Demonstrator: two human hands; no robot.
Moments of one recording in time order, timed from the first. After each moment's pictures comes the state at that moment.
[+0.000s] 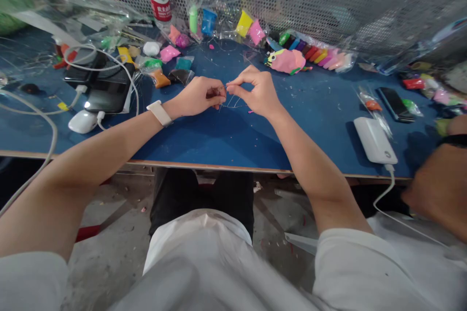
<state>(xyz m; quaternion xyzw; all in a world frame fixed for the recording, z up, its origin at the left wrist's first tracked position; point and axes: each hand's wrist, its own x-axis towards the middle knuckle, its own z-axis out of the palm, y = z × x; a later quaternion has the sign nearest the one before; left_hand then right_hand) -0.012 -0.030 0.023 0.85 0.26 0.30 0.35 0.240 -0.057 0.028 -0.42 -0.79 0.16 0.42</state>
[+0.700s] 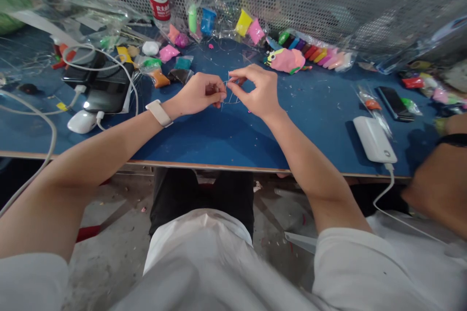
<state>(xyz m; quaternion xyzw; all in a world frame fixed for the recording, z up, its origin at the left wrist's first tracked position) -0.008 -0.032 0.023 0.81 0.24 0.33 0.41 0.241 -0.057 0.016 -0.40 -0.80 0.06 0.44</state>
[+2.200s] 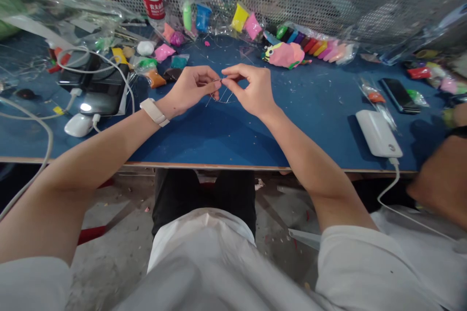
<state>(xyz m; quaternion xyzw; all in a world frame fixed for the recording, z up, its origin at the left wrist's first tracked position) -0.005 -0.026 0.017 0.71 0.26 0.42 0.50 0.229 -0.060 0.016 -0.41 -0.78 0.11 0.47</state>
